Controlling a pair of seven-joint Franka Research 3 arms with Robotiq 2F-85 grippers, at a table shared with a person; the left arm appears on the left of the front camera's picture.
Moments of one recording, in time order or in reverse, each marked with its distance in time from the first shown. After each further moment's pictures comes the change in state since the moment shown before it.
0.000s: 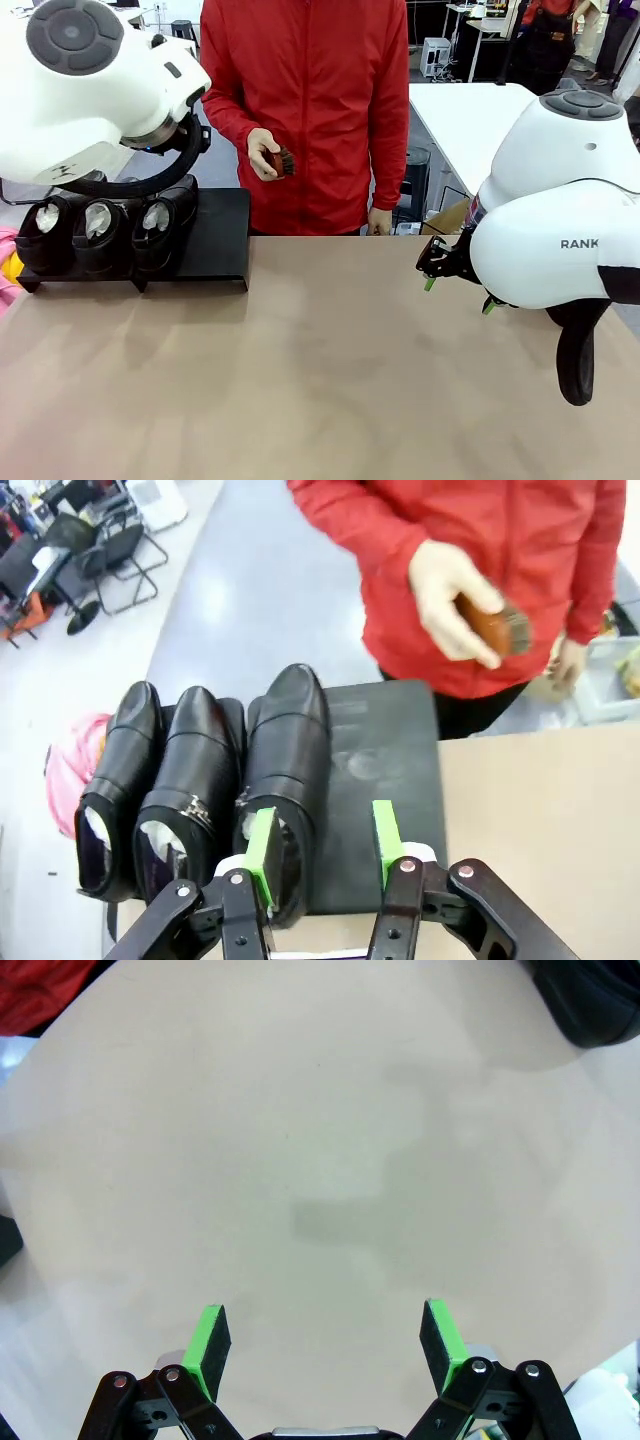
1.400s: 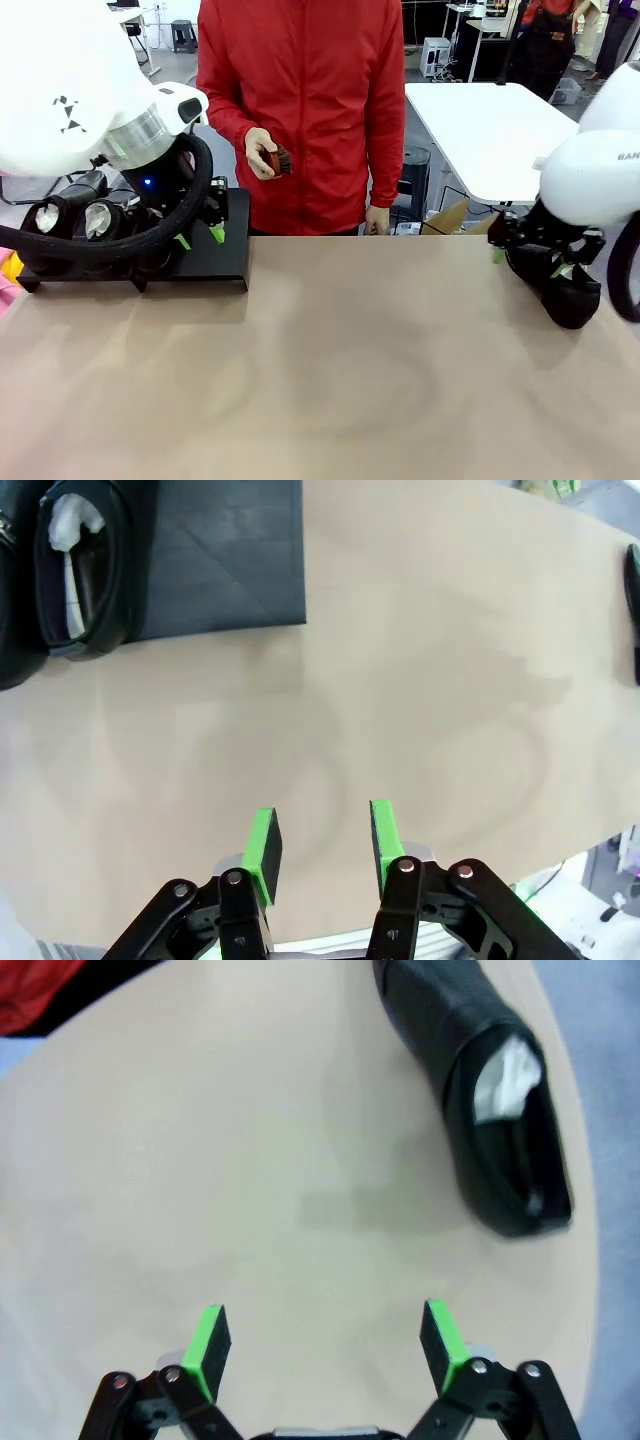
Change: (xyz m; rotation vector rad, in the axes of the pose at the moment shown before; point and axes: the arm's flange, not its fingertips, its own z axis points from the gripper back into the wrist) left arm -0.050 -0.016 0.032 -0.299 0.642 0.145; right arm 0.146 -0.091 -0.009 -0.006 0.051 0.228
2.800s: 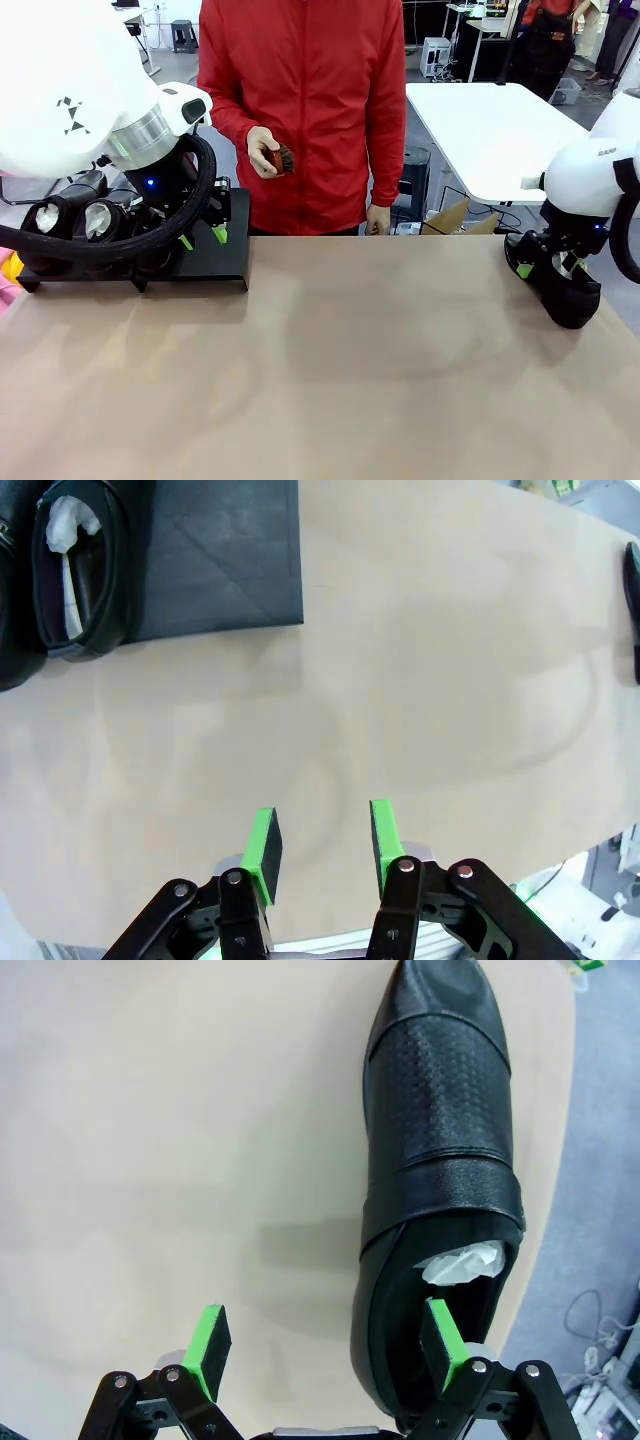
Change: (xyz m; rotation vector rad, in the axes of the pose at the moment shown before) left arm 0.000 0.000 0.000 0.001 -0.002 0.001; right arm 0.062 -0.048 -0.062 -0.052 0.082 0.397
